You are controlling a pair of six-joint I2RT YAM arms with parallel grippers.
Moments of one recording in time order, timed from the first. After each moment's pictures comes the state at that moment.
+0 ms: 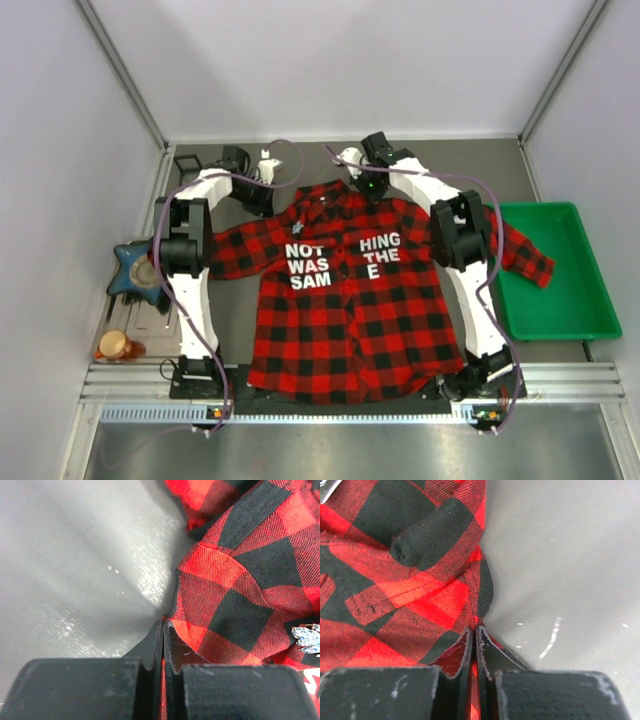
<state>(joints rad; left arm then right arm) -0.07 2.18 1.65 -0.65 0.57 0.44 0.42 2.39 2.04 -0.71 -0.16 -0.51</state>
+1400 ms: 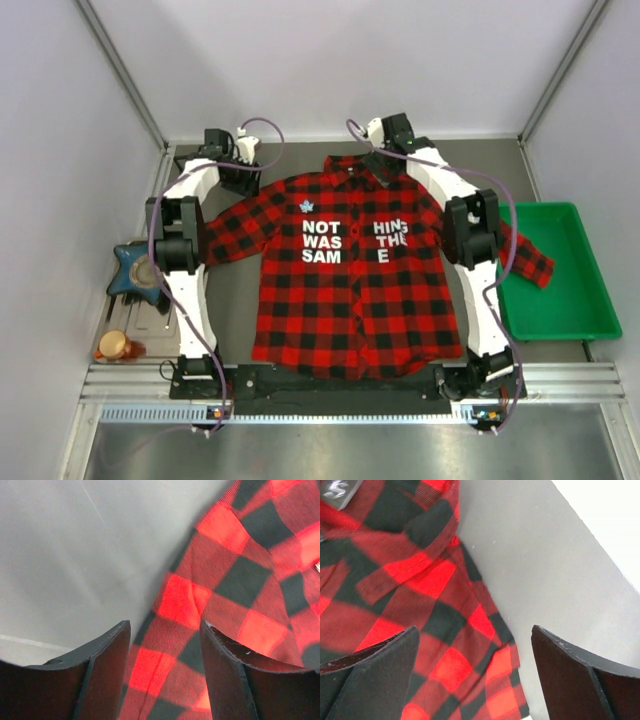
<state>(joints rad) 0.00 2.26 1.84 -0.54 0.34 0.34 0.34 2.40 2.13 -0.57 0.19 -0.47</state>
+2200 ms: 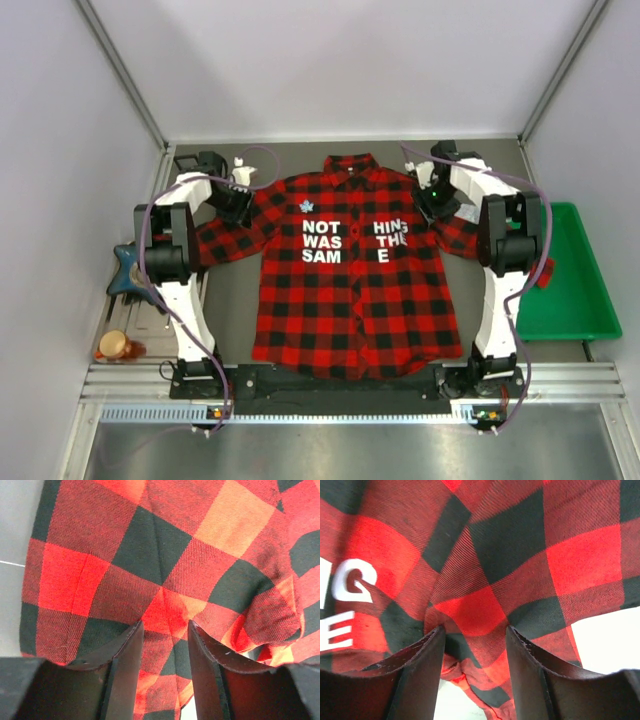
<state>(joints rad) 0.04 2.09 1.56 -0.74 0.39 0.41 0.13 2.14 1.71 -0.90 -0.09 -0.37</state>
